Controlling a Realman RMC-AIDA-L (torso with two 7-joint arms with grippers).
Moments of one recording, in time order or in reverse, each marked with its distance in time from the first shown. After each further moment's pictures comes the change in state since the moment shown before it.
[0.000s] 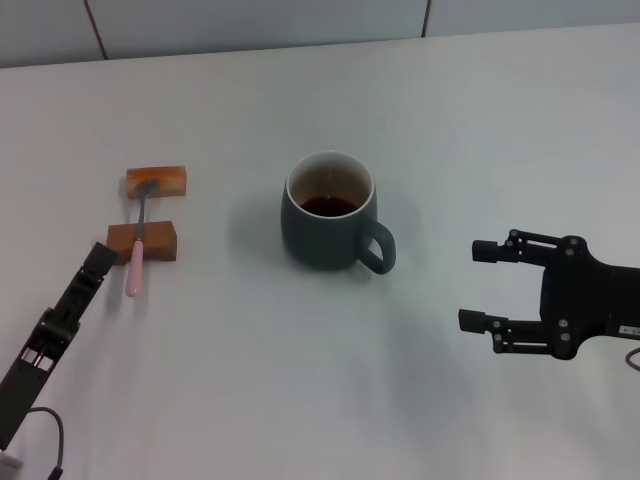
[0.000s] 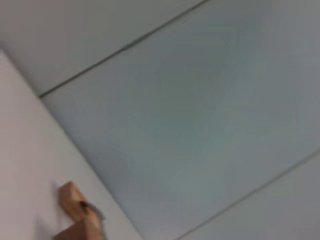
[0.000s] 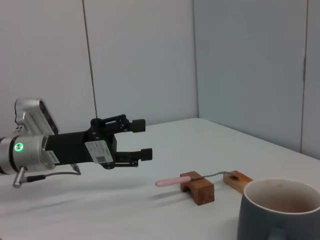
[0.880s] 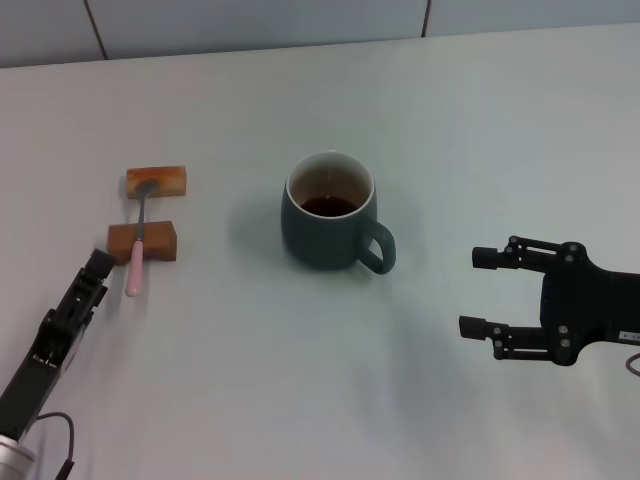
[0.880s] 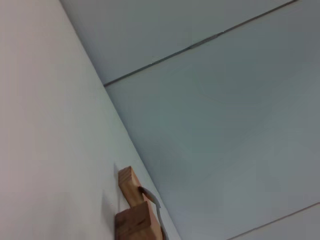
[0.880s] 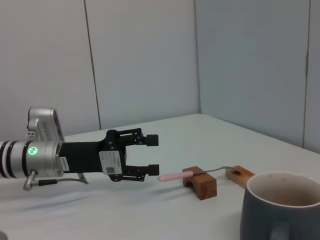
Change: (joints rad) left arm -0.010 -0.006 -0.059 -0.032 -0.008 -0.137 -0.084; right arm -0.002 0.000 0.001 0.005 -0.012 0.000 -0.004
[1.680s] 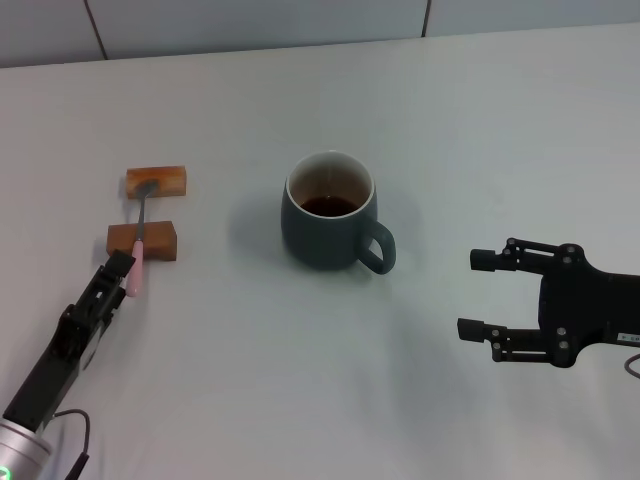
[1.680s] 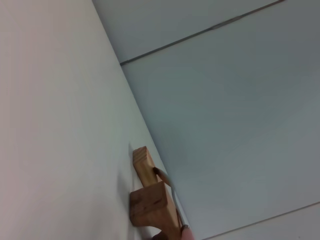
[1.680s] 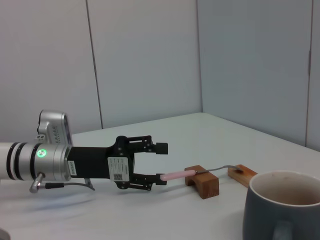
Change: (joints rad) left arm -0.030 -0.001 0.005 -0.013 0.004 -0.065 -0.052; right arm 0.000 0.000 -0.008 0.000 0.000 0.002 0.002
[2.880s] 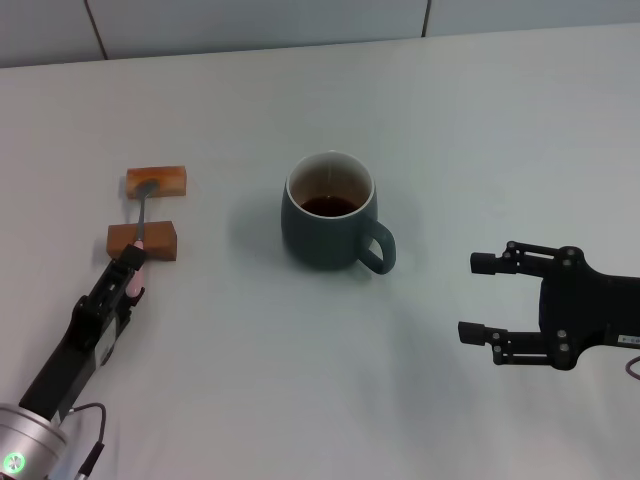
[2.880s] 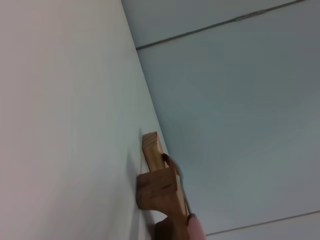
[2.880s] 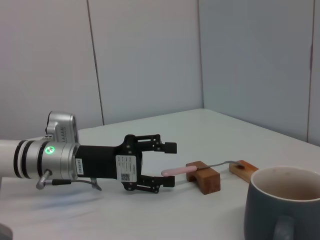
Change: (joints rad) left arm -0.028 -0.002 -0.006 -0.028 -0.005 -0.041 -0.074; right arm 0.000 0.000 0.000 -0.006 -0.012 0.000 0.008
